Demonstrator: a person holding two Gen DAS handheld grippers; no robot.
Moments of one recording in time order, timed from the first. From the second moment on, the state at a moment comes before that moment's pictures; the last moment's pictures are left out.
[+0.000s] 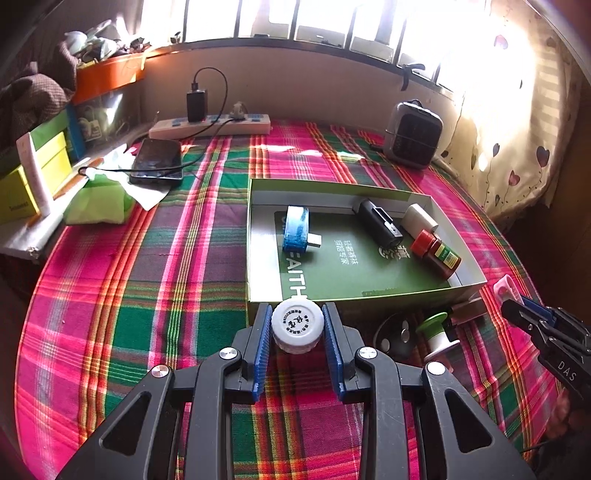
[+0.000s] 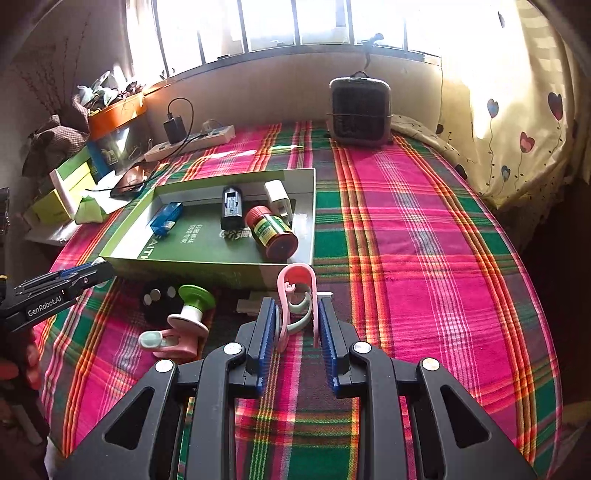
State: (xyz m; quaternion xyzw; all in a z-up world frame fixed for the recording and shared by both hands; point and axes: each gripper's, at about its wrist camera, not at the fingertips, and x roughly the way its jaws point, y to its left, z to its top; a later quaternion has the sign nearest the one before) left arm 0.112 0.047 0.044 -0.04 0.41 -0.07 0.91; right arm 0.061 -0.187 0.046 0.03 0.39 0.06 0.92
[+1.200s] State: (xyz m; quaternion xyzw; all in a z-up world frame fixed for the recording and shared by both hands) left arm 0.177 0.043 0.038 -0.04 0.43 -0.09 0.90; right arm 0.202 -0.098 0.047 0.00 0.44 0.20 0.88
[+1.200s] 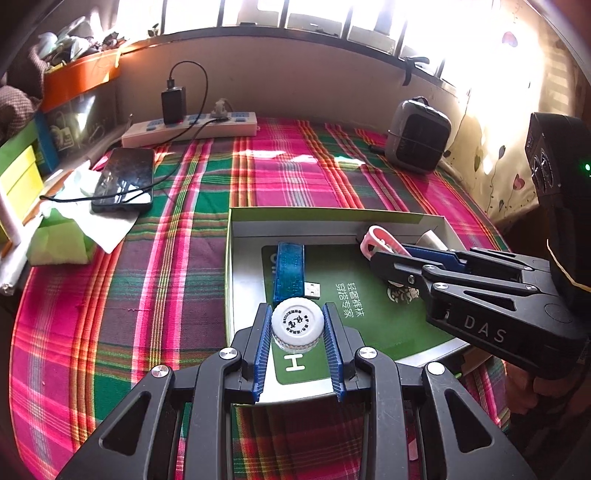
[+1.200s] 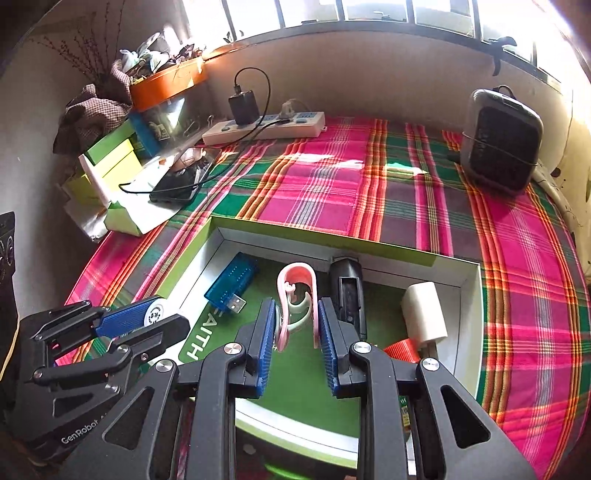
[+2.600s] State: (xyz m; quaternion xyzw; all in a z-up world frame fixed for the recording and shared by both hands) left arm 0.197 0.036 0.017 -0.03 0.44 -0.10 0.89; right arm 0.247 -0.054 0.016 -0.06 0.47 0.24 0.85
